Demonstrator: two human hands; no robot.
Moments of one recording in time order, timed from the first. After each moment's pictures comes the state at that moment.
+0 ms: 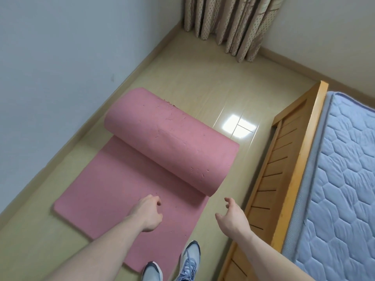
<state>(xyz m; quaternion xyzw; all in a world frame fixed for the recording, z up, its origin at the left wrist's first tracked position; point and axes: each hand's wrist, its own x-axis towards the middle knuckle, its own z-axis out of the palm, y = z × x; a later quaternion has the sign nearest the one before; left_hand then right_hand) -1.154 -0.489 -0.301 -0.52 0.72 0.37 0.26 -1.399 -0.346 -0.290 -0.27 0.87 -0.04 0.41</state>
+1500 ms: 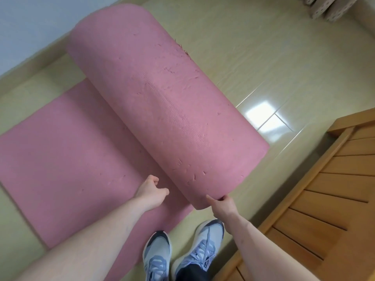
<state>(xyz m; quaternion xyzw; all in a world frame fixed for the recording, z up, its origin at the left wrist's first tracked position) -1.306 -0.505 -0.596 -0.74 0.40 0.53 0.12 -1.530 -0.433 -0.602 -0.13 0.81 -0.08 0.56</state>
